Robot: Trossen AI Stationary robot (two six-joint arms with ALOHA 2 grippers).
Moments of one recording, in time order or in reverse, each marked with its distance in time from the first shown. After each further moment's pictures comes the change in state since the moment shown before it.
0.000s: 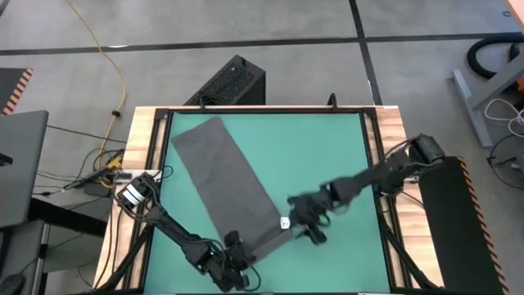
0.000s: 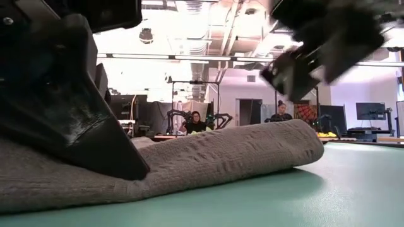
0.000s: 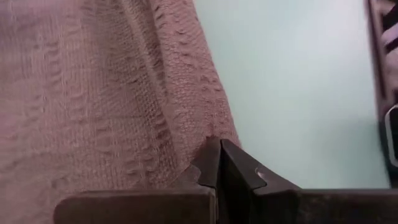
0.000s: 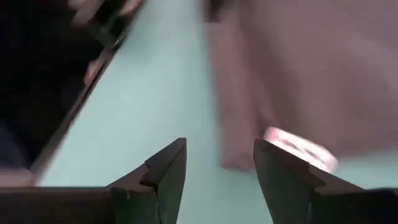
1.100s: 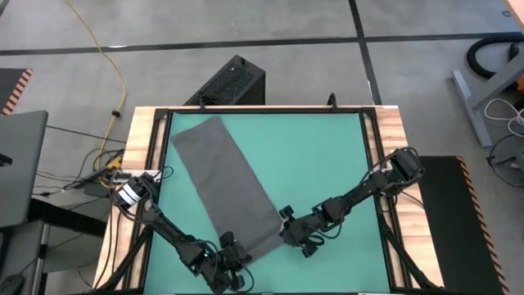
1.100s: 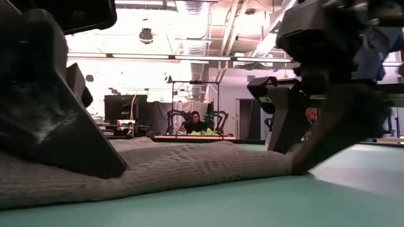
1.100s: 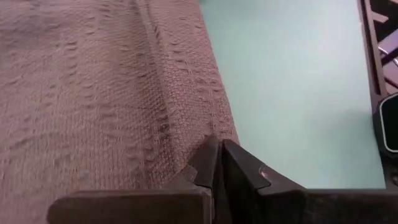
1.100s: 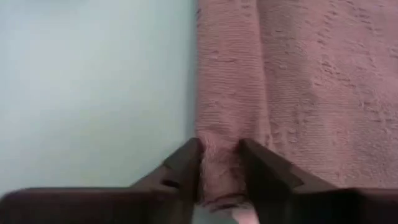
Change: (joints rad) left arm -0.044 -0.036 -0.057 0.059 -0.077 -0.027; right arm 0.115 0.293 0.002 0.204 0.340 -0.187
